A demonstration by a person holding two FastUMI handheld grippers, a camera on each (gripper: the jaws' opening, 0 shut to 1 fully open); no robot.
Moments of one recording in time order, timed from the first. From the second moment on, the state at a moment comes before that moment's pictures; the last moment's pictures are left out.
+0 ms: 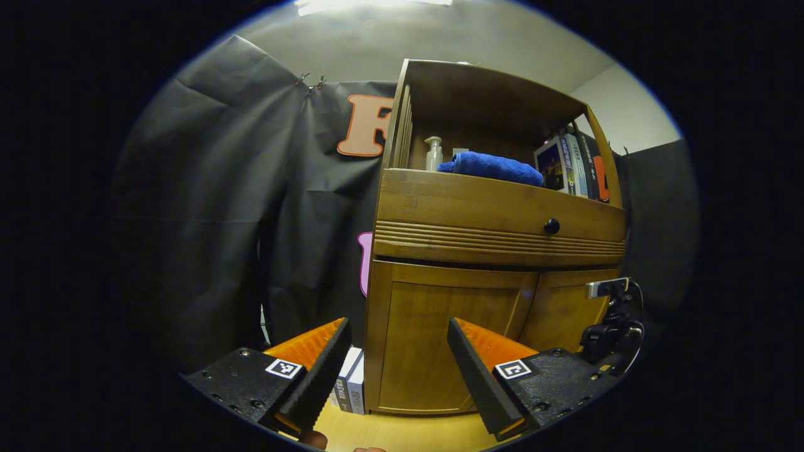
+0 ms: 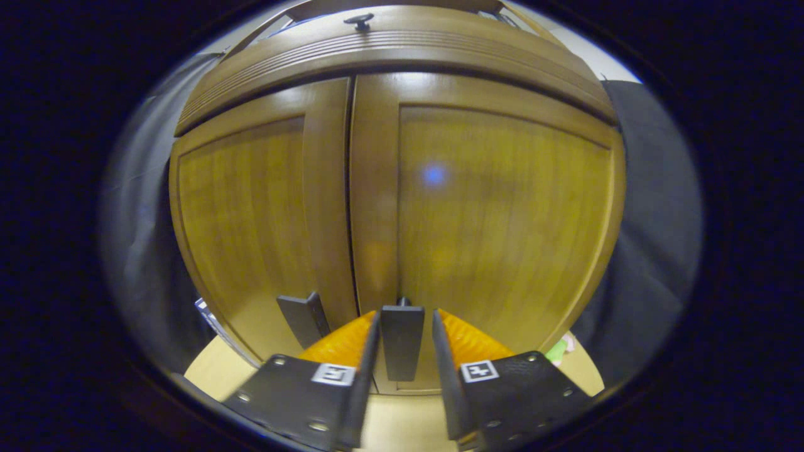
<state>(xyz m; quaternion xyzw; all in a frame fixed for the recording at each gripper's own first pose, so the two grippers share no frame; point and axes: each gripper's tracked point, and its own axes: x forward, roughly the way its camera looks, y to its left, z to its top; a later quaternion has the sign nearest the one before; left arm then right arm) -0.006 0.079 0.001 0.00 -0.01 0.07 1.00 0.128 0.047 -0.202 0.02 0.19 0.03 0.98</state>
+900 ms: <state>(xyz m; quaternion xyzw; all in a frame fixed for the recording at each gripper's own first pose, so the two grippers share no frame) -0.015 0.064 -0.014 -0.02 0.00 0.05 1.00 0.077 0.029 -0.206 0.04 0.19 -0.01 0.98</state>
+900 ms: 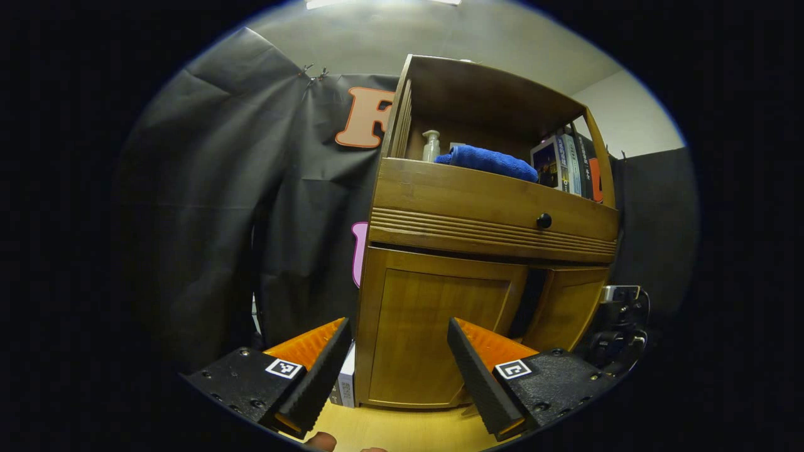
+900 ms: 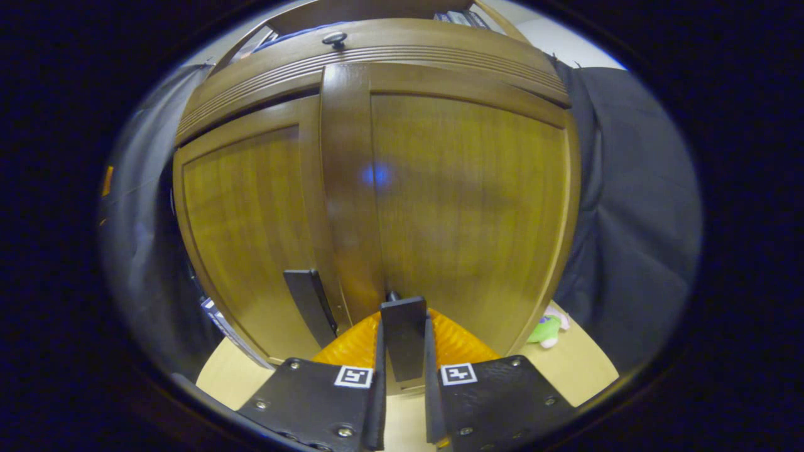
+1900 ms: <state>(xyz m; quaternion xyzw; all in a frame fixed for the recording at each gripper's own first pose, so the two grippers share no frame) -0.013 -0.024 -0.033 -0.03 0.02 -0.06 1.00 -0.021 -0.051 -0.200 0.07 0.20 -0.08 0.97</state>
